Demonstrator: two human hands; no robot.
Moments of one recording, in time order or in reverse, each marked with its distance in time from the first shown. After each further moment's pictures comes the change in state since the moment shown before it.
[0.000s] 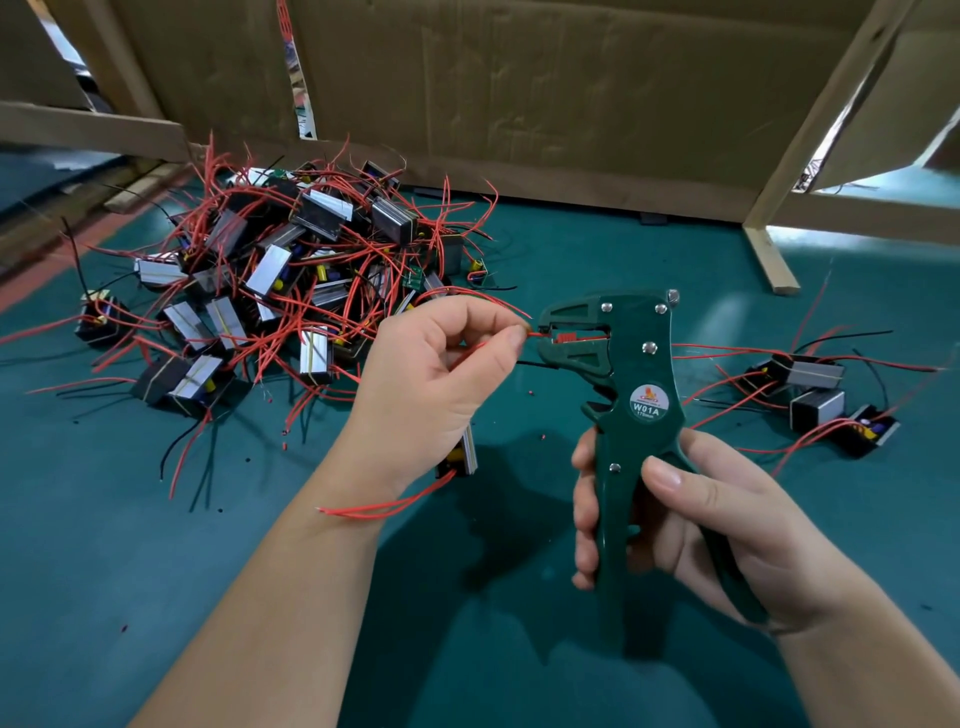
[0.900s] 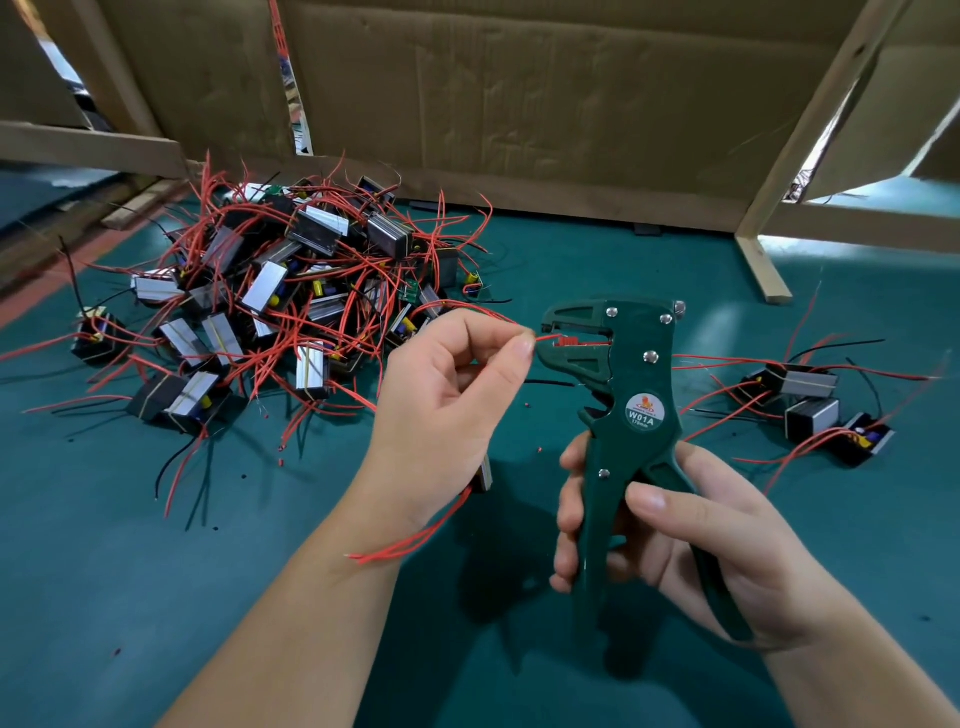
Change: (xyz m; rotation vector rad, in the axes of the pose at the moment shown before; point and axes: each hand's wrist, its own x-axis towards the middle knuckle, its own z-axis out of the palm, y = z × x) left_hand -0.006 0.002 0.015 -0.129 0.067 0.001; right_hand 0.003 0.006 0.001 0.071 -0.050 -0.064
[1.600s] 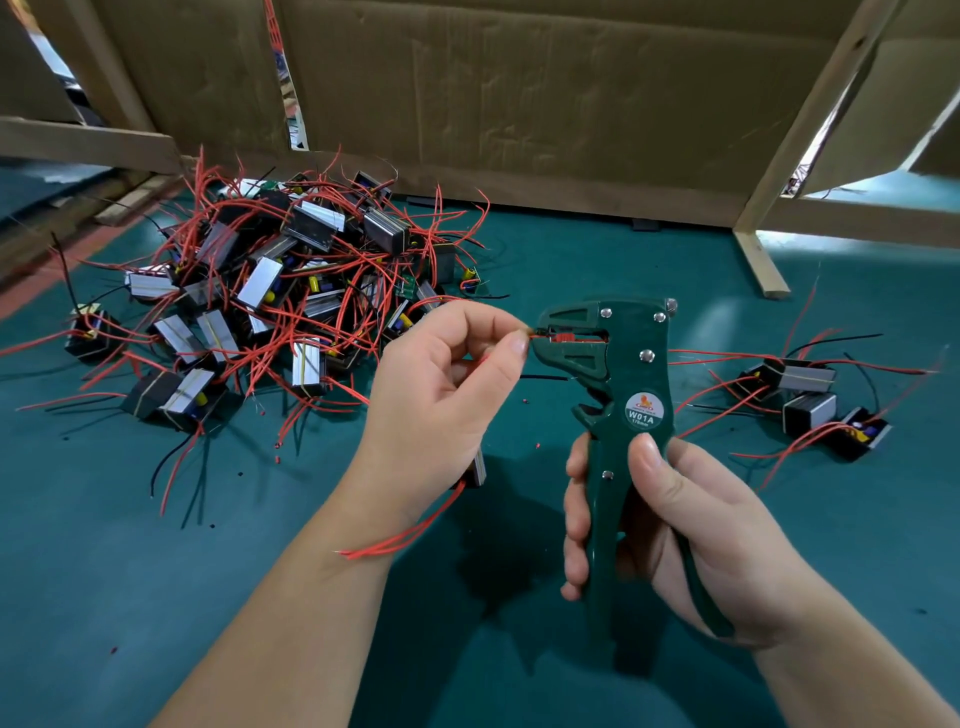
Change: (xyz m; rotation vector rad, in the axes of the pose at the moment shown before) left_hand 0.001 0.000 -0.004 0.116 -0.022 0.011; right_hand 0.004 0.005 0.006 -0.034 0.112 0.028
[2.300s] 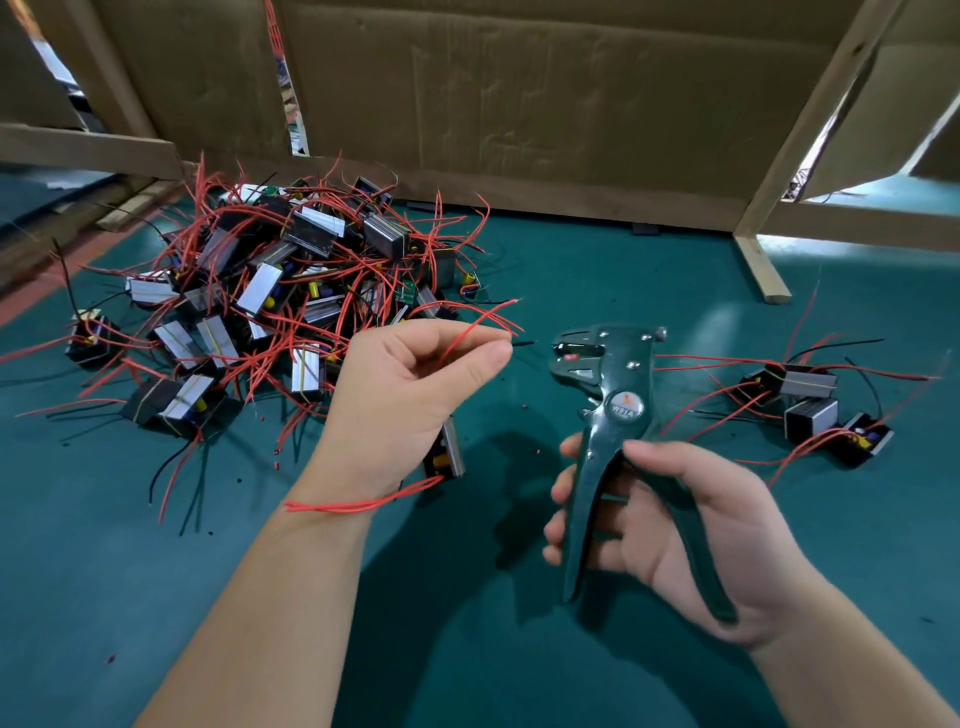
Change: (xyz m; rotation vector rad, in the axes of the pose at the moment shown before) left_hand 0.010 -0.001 -0.016 -0.049 0.005 -0.078; right_hand 0.007 -0.002 -0.010 0.213 0.084 0.130
